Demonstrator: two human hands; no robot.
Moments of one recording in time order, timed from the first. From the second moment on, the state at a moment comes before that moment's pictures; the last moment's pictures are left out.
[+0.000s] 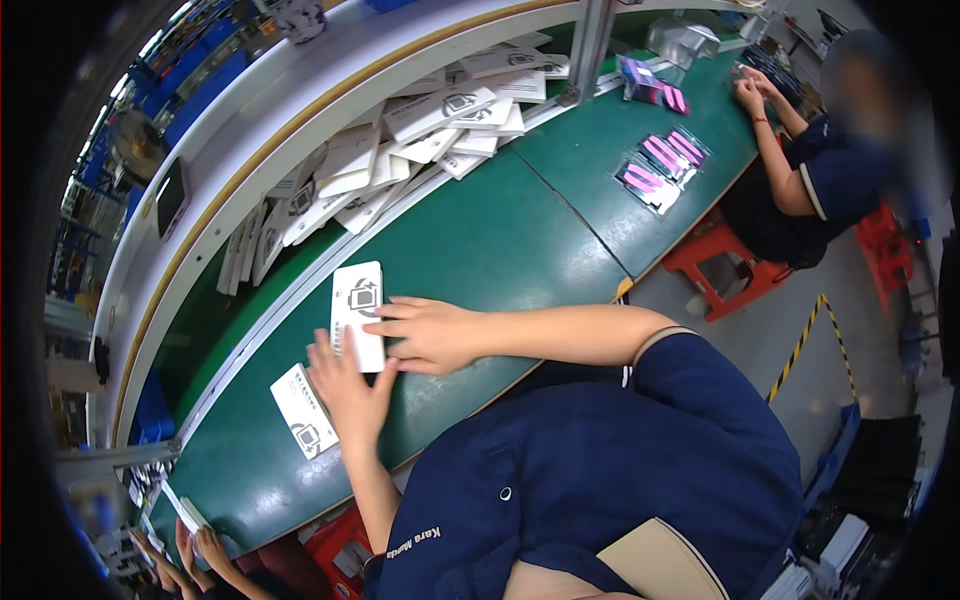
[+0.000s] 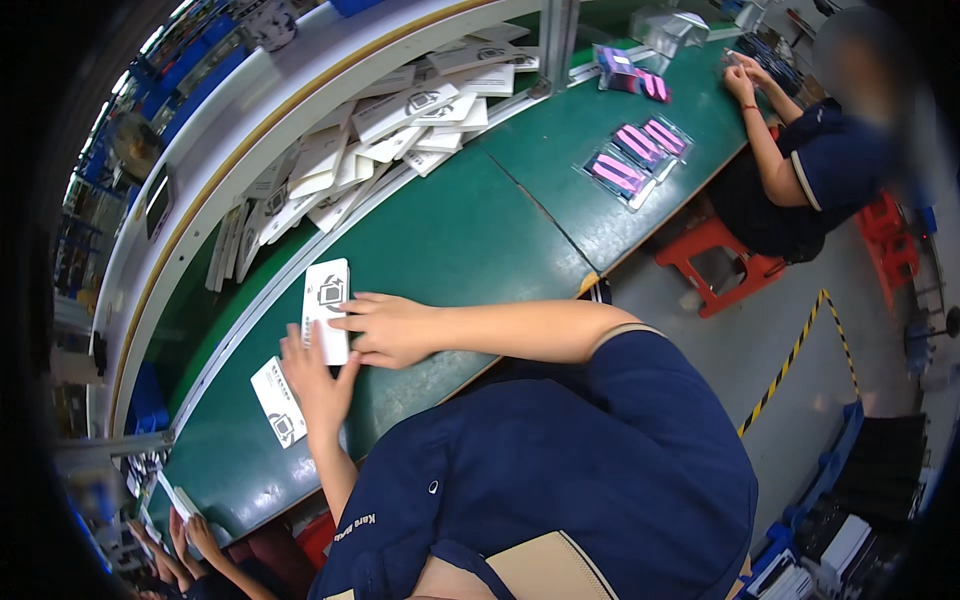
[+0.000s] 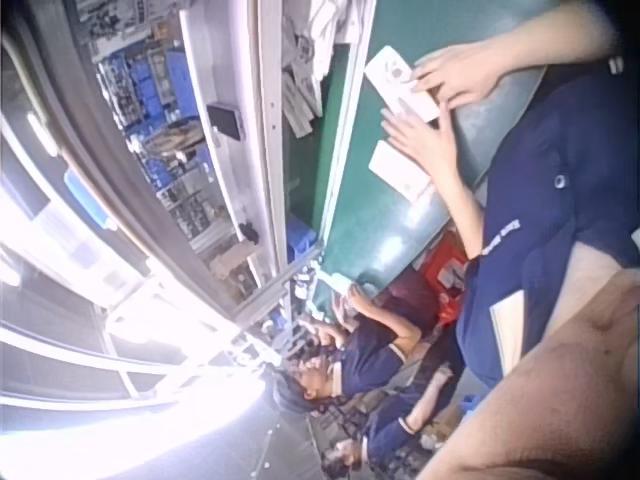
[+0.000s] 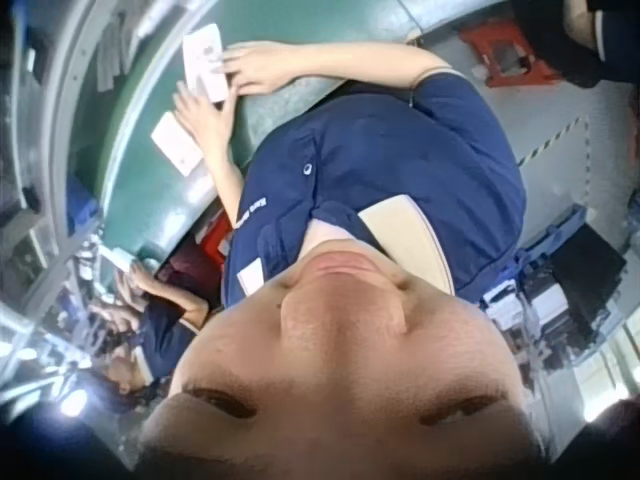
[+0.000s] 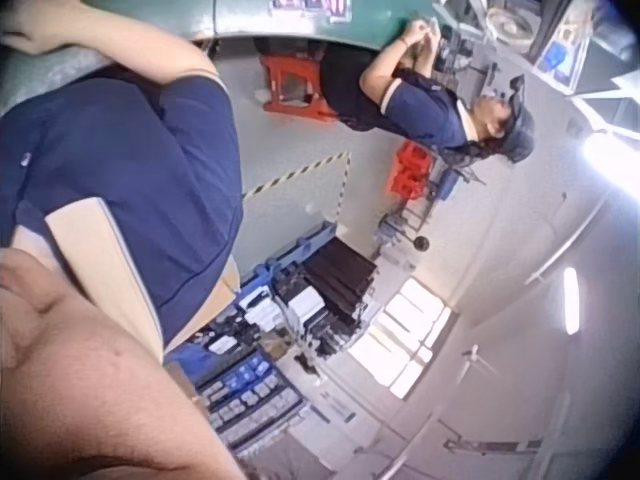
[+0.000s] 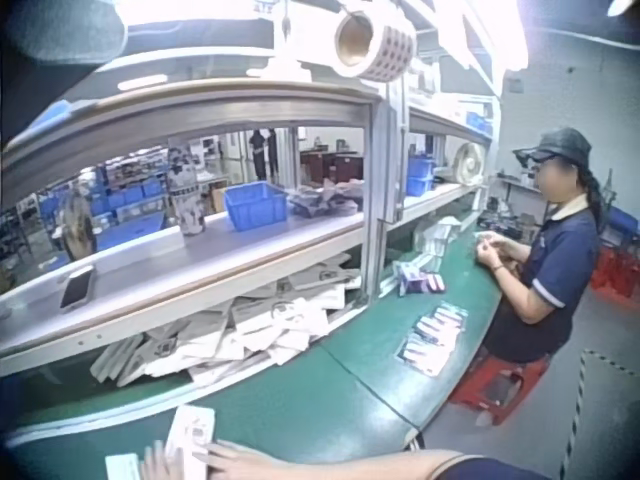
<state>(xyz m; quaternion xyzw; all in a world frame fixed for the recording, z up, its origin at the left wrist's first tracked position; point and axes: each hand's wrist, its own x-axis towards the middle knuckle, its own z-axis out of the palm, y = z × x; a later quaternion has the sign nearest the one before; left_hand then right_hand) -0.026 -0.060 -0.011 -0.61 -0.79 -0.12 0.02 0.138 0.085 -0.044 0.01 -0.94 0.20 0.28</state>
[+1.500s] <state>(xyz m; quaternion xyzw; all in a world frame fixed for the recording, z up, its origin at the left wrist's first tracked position) 0.032 0.011 0.003 -0.76 -0.60 -0.22 -0.16 0.272 0.092 -0.019 -0.23 -0.91 0.29 0.18</state>
